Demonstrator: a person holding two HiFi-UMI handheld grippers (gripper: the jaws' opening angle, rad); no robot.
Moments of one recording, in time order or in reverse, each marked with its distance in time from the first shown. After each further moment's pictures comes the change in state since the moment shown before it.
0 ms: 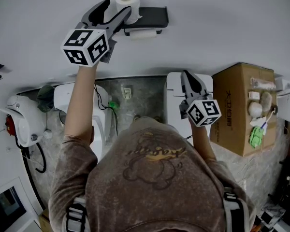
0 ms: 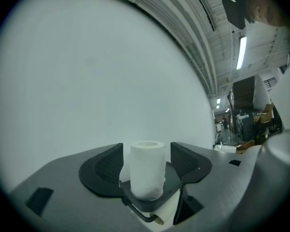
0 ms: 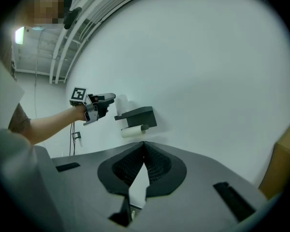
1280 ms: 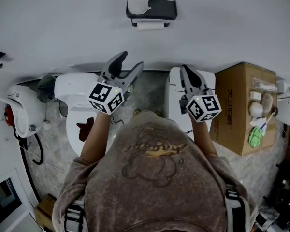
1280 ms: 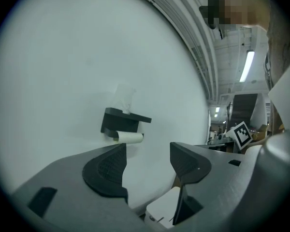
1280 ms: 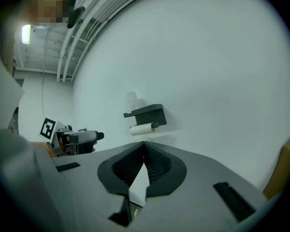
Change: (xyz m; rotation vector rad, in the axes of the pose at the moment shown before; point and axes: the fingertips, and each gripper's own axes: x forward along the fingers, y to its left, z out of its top) left arm -0.115 -0.109 -0.145 -0.200 0.079 -0.055; right arm 0.004 0.028 -0.006 -0.036 0.009 0.073
